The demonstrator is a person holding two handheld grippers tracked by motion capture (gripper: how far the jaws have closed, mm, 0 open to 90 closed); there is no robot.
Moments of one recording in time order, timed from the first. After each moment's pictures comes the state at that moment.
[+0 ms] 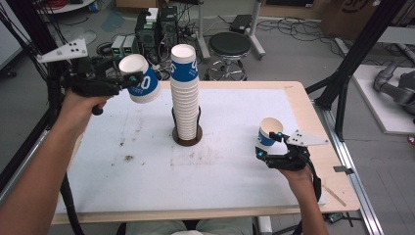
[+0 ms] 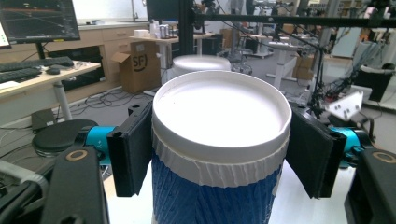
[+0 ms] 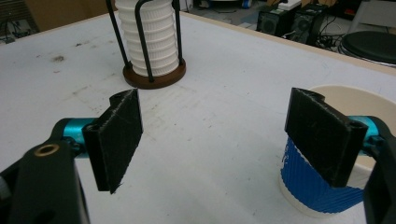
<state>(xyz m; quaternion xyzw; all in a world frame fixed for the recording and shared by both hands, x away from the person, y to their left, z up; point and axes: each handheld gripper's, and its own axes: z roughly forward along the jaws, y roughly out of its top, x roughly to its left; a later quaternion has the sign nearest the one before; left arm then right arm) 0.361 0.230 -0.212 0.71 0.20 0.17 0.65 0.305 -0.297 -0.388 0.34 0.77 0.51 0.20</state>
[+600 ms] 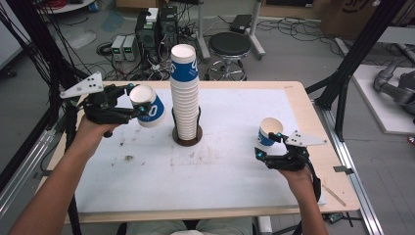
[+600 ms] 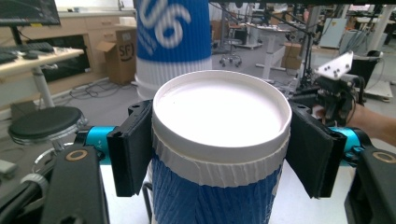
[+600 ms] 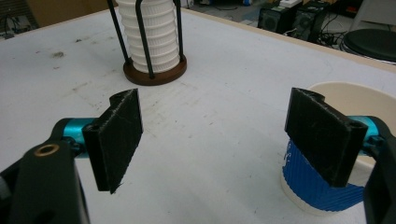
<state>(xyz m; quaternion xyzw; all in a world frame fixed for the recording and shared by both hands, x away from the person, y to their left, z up) 0.352 0.222 -0.280 0.73 0.19 0.15 0.64 0.306 -0.295 -0.390 0.33 0.77 0.51 0.20</state>
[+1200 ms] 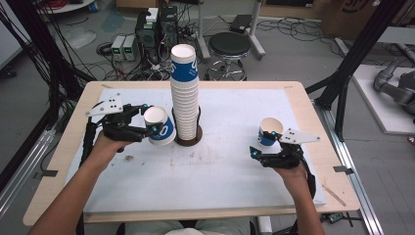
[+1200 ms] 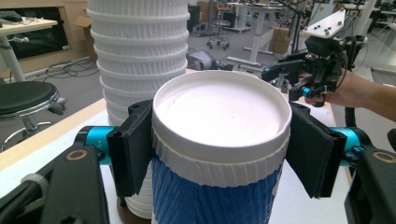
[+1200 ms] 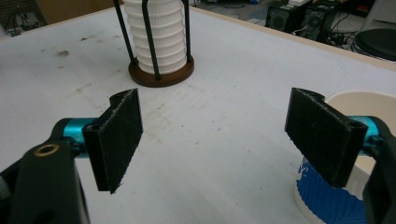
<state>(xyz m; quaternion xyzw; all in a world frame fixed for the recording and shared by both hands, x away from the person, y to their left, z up) 0.348 0.204 -0.328 0.75 0.19 0.12 0.63 0.314 -0.284 -0.392 0.32 0.78 0.51 0.19</state>
